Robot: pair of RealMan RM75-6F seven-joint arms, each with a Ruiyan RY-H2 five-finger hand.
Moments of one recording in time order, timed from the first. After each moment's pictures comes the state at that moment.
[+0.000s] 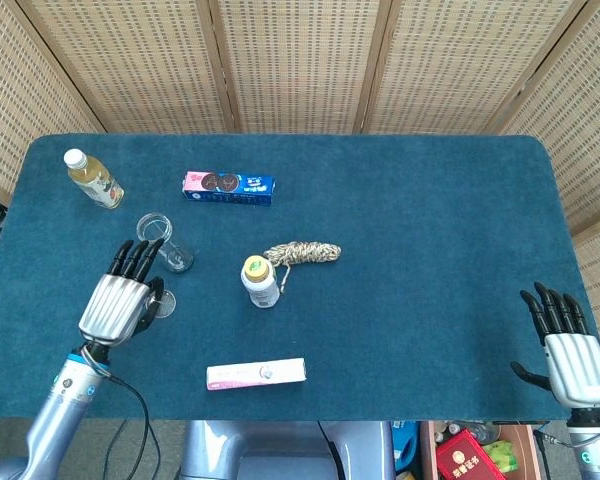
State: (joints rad) left arm -0.47 -1.22 -0.09 -1.99 1.27 1.32 0.68; right arm 0.07 -1.12 0.05 -1.65 -1.52 1.49 -0.09
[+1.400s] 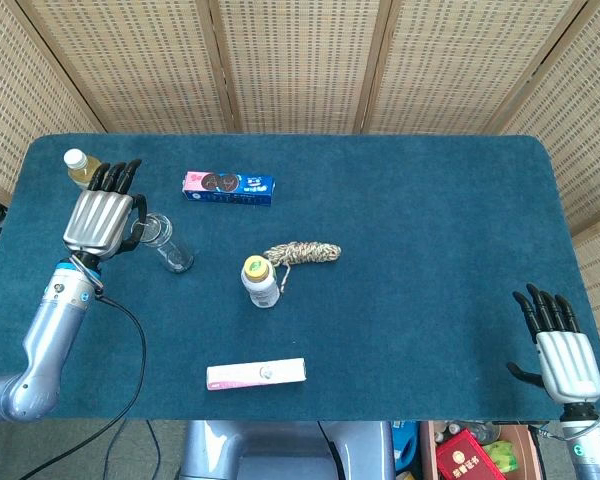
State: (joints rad) left arm -0.79 -1.07 -0.28 -1.86 0.73 1.10 0.67; right arm 0.09 -1.14 0.05 -1.63 -1.49 1.44 -0.11
